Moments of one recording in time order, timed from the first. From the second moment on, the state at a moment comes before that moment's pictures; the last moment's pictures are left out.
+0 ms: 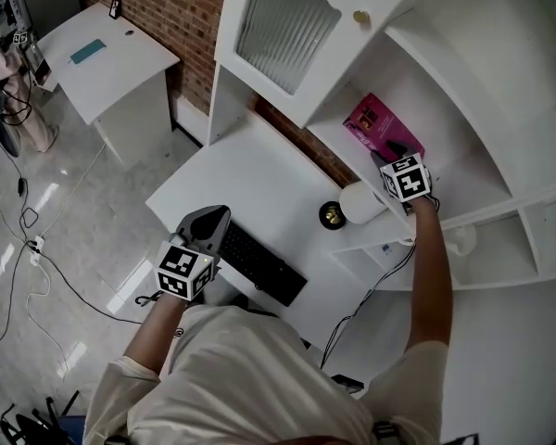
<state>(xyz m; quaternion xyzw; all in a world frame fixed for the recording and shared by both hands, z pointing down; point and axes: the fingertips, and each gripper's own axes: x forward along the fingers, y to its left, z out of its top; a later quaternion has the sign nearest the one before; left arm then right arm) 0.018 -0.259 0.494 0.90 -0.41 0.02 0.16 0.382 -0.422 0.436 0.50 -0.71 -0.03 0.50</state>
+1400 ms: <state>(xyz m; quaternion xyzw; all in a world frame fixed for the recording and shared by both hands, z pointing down) 0.000 -0.211 0.506 0.90 -0.41 0.01 0.17 0.322 -0.351 0.435 0.48 -0.73 -0.03 0.49</state>
